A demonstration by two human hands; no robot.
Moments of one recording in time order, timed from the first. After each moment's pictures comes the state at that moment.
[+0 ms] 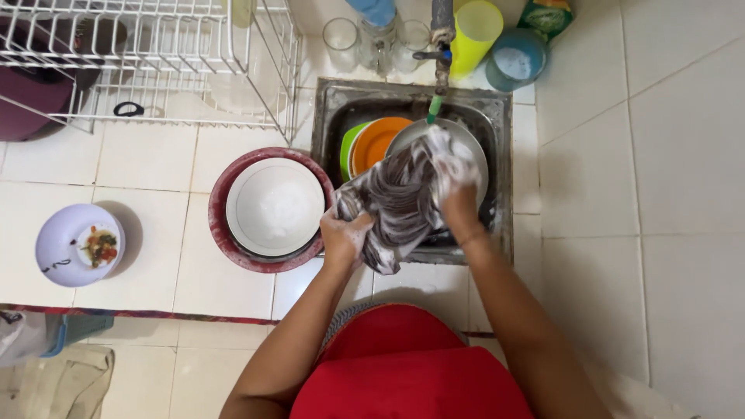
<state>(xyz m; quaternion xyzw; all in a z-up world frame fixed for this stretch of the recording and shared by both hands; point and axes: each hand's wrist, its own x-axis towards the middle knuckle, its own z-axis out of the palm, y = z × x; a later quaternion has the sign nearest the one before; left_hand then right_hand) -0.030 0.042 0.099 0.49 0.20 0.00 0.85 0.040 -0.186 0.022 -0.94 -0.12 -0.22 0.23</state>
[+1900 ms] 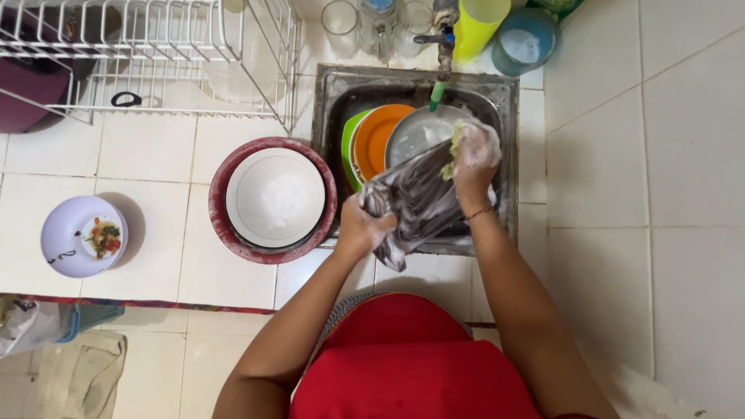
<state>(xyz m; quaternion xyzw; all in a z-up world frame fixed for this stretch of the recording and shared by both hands) -0.028 0.033 0.111 0.66 0.03 -0.06 0.75 0.061 -0.195 0.032 -0.86 -0.12 -0.27 0.41</state>
